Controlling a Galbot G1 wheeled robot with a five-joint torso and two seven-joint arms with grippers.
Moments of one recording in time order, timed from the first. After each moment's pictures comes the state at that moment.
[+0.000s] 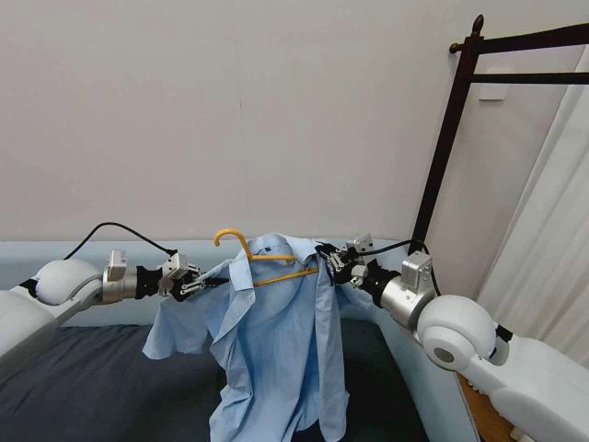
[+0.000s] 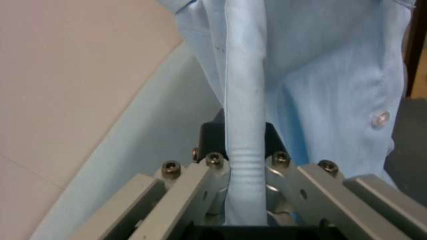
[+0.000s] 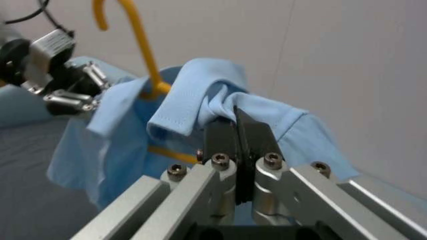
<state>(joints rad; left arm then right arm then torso) 0.01 -0.51 0.56 -1.38 -0.81 -0.15 0.82 -0.42 0.68 -0.24 2.10 0.98 -0.31 0.18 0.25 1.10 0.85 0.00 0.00</state>
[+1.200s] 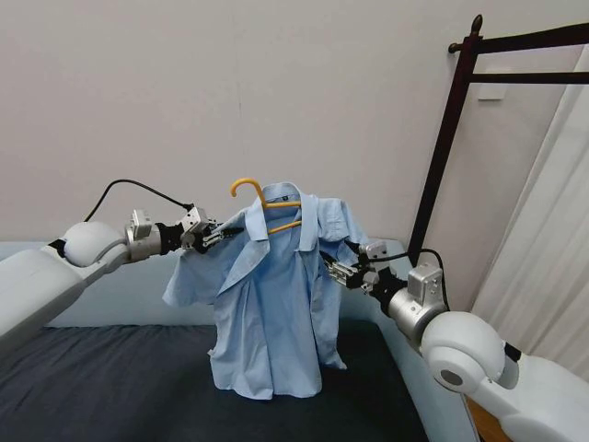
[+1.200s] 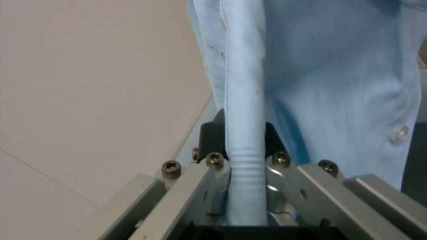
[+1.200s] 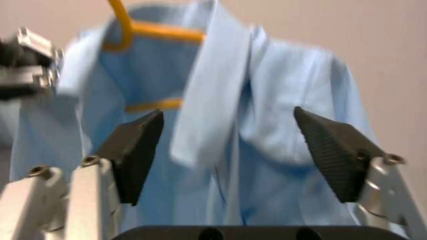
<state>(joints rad) -0.18 -0.56 0.70 -1.41 -0.81 -0.15 0.60 -0.40 0.72 -0.23 2.15 1.05 -0.36 0.50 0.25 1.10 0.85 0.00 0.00</state>
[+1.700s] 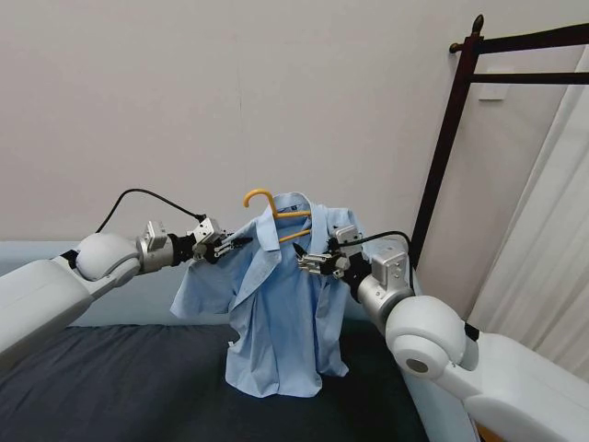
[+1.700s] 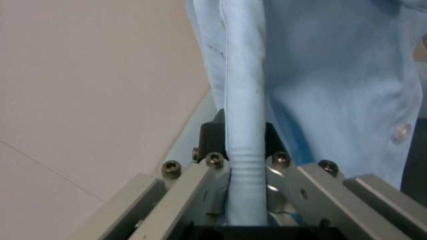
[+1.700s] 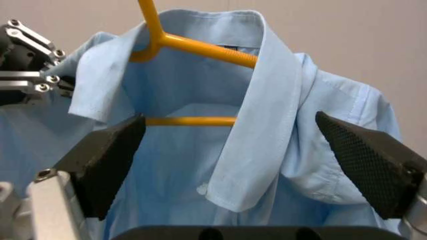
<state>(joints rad) -0.15 -0.54 0.71 -1.50 -0.79 -0.09 0.52 -0.28 0.82 -0.38 2.11 0.99 -0.44 0.62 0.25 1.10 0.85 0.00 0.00</state>
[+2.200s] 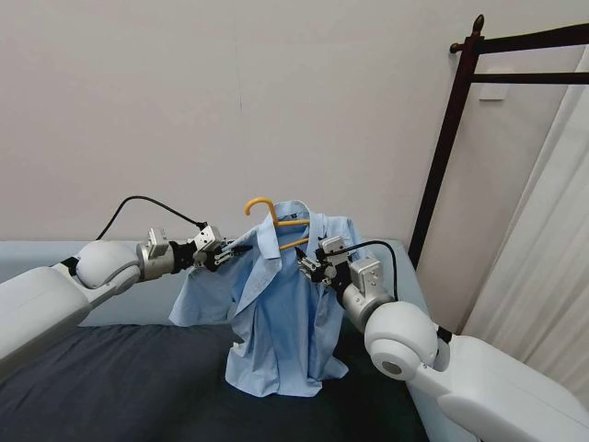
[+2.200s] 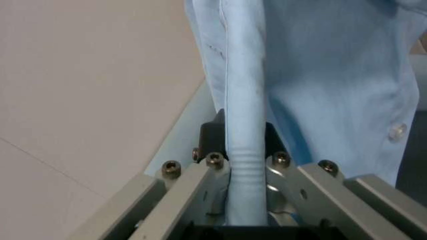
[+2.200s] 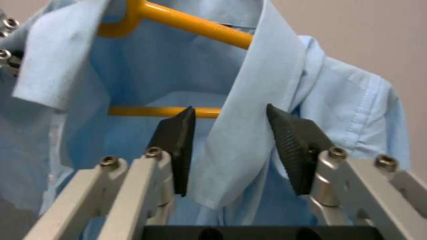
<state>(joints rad) -0.13 -0.52 0.70 -1.52 -0.78 -0.08 0.51 -0.28 0.87 -0.43 2.04 0.92 -0.46 0.66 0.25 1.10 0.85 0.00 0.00</state>
